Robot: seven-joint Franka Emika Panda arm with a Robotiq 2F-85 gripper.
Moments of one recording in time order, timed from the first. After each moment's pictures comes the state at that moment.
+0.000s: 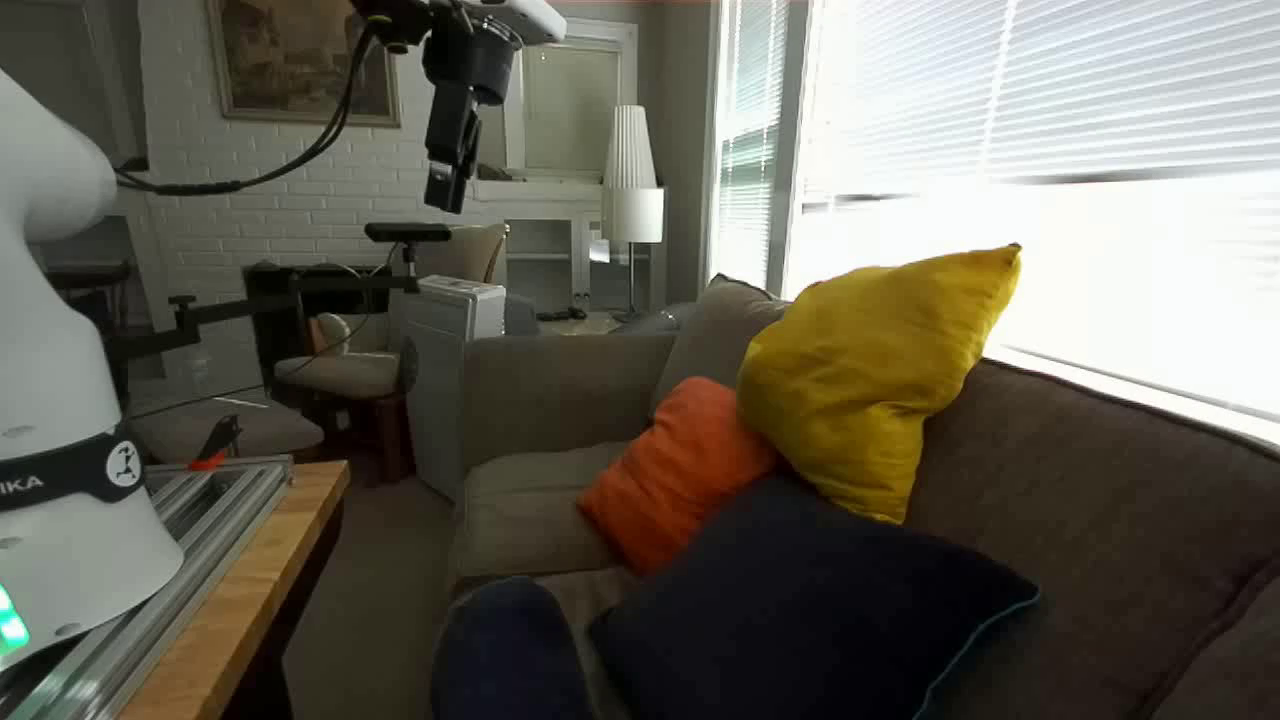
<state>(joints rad) 0.08 -0.53 0.19 -2.43 0.10 1.67 0.28</state>
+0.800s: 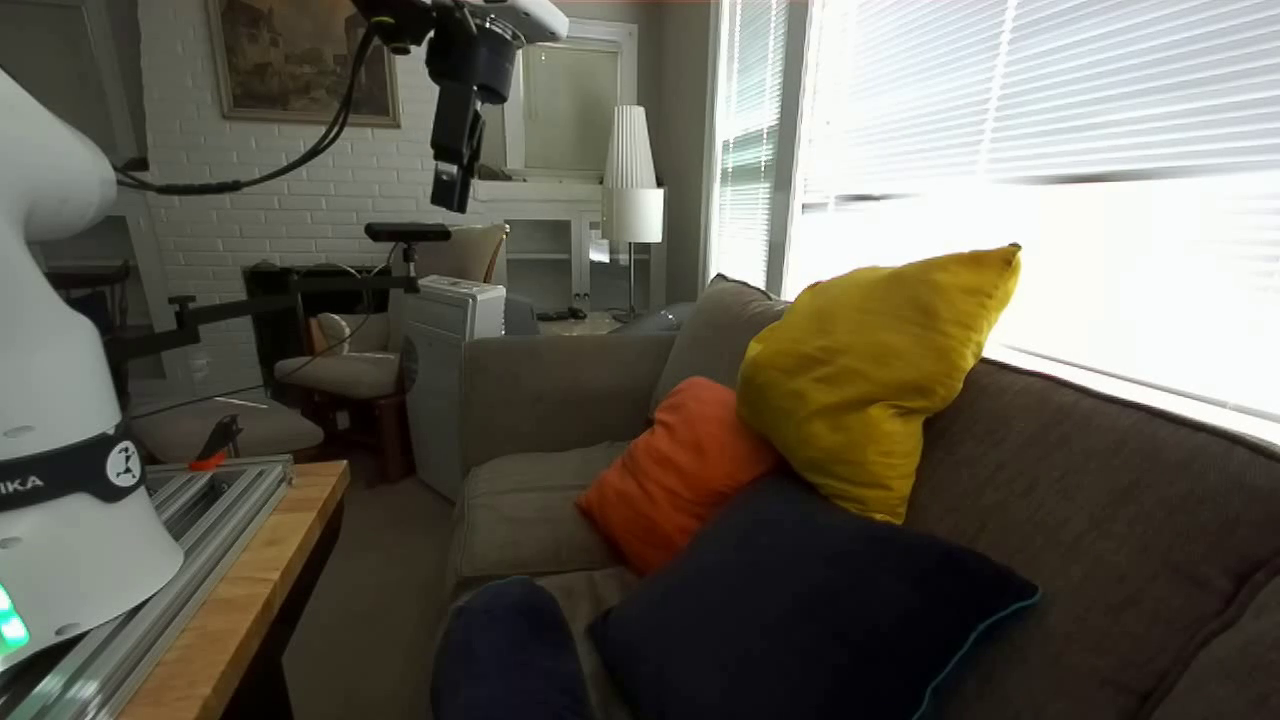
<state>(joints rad) 0.08 -0.53 0.19 -2.43 0.10 1.70 0.28</state>
